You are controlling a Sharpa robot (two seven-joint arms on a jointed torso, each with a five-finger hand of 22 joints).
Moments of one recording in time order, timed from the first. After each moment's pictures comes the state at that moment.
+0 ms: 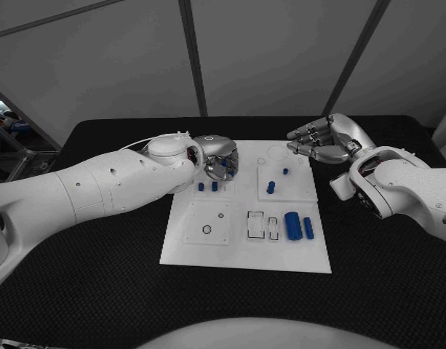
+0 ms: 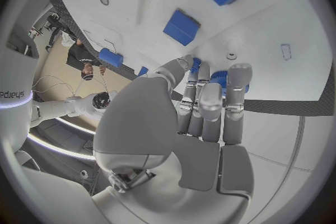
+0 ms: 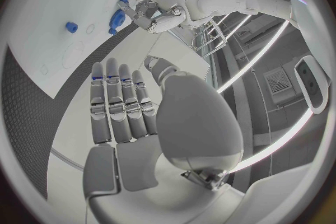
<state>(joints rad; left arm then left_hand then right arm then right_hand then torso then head) 1.20 -0.54 -0.02 1.17 -1.56 -0.11 0.02 1.39 -0.17 0.42 -0.03 0.27 1.08 0.13 0.16 0.14 1.11 0.06 0.36 0.10 1.37 -0.01 1.29 0.95 0.14 1.21 0.10 0.92 1.08 1.19 -0.85 -0.01 1.50 -0.76 -0.47 0.21 1.39 -0.17 0.31 0.13 0.35 1.05 0.19 0.07 0.07 1.21 0.13 0.07 0.07 1.23 0.08 0.07 0.24 0.18 0.97 0.21 0.24 0.08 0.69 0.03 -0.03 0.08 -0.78</state>
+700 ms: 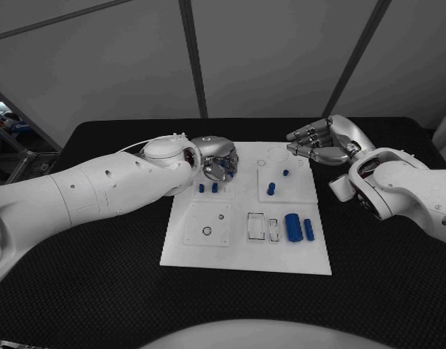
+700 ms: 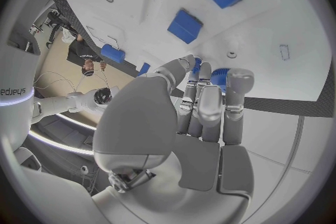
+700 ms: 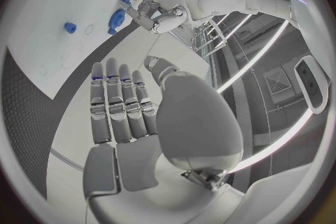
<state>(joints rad) 1.19 -0.57 -0.01 1.20 -1.53 -0.13 0.03 1.40 -0.16 0.47 -0.06 0.27 1.11 0.13 0.15 0.13 1.15 0.07 0.31 0.08 1.40 -0.01 1.32 0.98 0.14 1.24 0.09 0.98 1.14 1.19 -0.85 -0.01 1.49 -0.76 -0.47 0.21 1.39 -0.17 0.31 0.13 0.35 1.05 0.19 0.07 0.07 1.21 0.13 0.07 0.07 1.23 0.08 0.07 0.24 0.18 0.97 0.21 0.24 0.08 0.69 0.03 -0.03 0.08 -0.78</state>
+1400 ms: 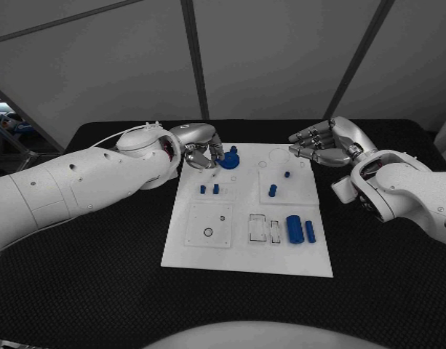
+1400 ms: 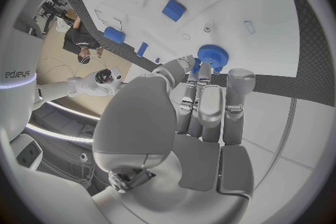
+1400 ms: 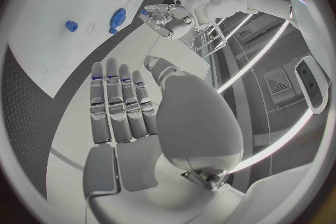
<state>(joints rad) 1.19 -0.70 0.07 1.29 -1.48 -0.15 0.03 1.38 -0.17 0.48 -0.06 0.27 1.12 0.13 0.14 0.12 1.16 0.06 0.30 0.08 1.40 -0.01 1.32 0.98 0.14 1.24 0.09 0.99 1.14 1.19 -0.85 -0.01 1.49 -0.76 -0.47 0.21 1.39 -0.17 0.31 0.13 0.35 1.05 0.19 0.07 0.07 1.21 0.13 0.07 0.07 1.23 0.08 0.07 0.24 0.18 0.97 0.21 0.24 0.08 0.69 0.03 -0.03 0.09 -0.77</state>
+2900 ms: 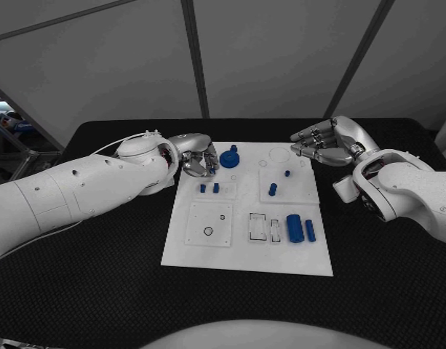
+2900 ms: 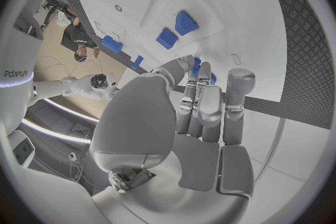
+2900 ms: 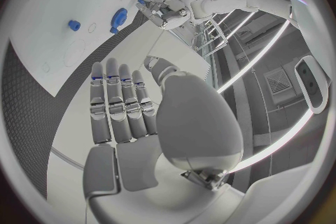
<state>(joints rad) 1.15 -0.70 0.07 1.26 -1.46 -0.11 0.00 1.38 -0.17 0.48 -0.06 0.27 1.12 0.13 0.14 0.12 1.16 0.07 0.29 0.08 1.40 -0.01 1.32 0.98 0.14 1.24 0.09 0.99 1.14 1.19 -0.85 -0.01 1.49 -0.76 -0.47 0.21 1.39 -0.17 0.31 0.13 0.35 1.05 0.19 0.07 0.07 1.21 0.13 0.07 0.07 1.23 0.08 0.07 0.24 0.18 0.97 0.21 0.24 0.08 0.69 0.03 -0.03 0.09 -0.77</state>
